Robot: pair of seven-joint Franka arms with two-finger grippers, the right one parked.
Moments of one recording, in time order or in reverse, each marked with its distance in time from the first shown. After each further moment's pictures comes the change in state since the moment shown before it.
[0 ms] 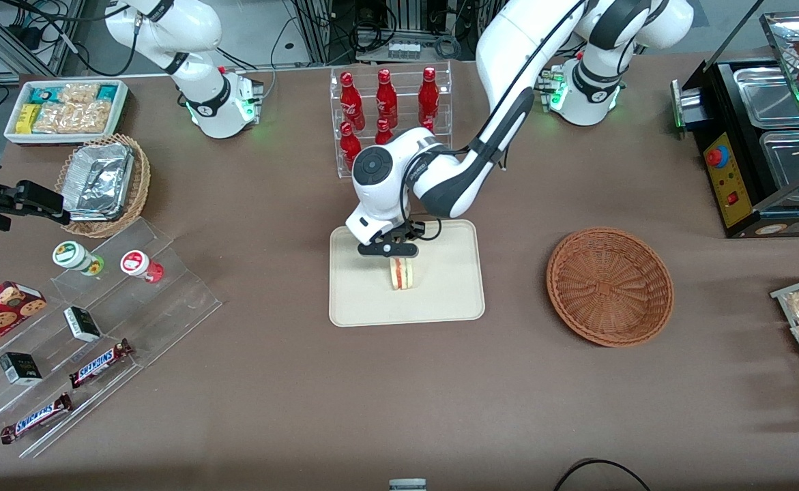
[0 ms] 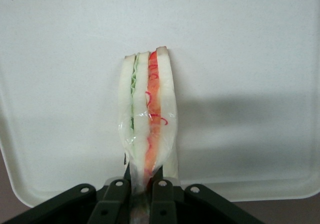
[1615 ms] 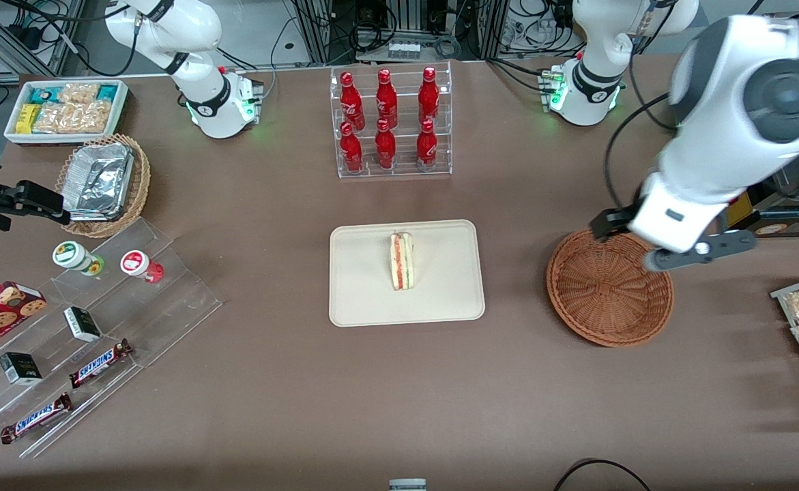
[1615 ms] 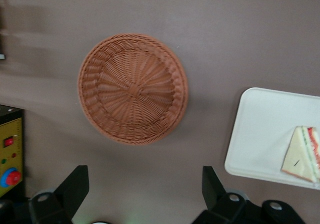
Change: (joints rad) arm 0.617 -0.540 0.032 0.049 -0.063 -0.610 0.452
